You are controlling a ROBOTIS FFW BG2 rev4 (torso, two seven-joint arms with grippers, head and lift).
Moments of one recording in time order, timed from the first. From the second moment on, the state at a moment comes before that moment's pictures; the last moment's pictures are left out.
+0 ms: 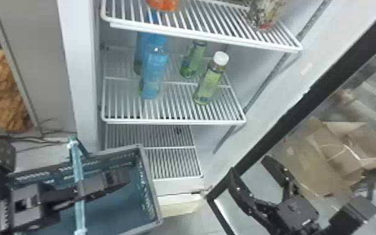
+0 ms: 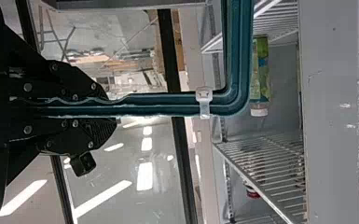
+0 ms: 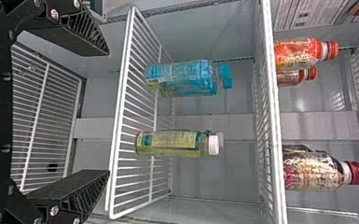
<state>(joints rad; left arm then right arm) 0.23 0.08 0.16 -1.85 1.10 1.44 -0.71 1.02 -0.05 -0.36 -2.36 -0.27 -0.01 0.47</state>
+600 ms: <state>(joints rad) 0.22 0.08 0.16 -1.85 1.10 1.44 -0.71 0.91 -0.07 -0.32 -2.33 -0.26 0.03 0.50</state>
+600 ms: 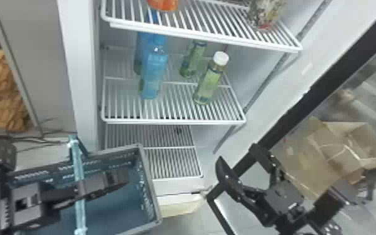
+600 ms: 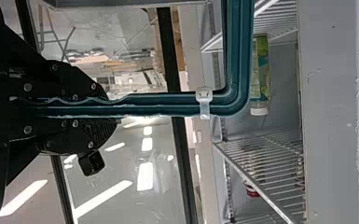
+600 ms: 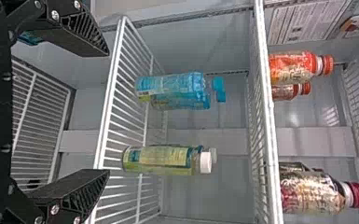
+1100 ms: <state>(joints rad) 0.22 0.08 0.16 -1.85 1.10 1.44 -0.71 0.72 -0.10 -0.25 -2.22 -0.26 0.09 0.51</state>
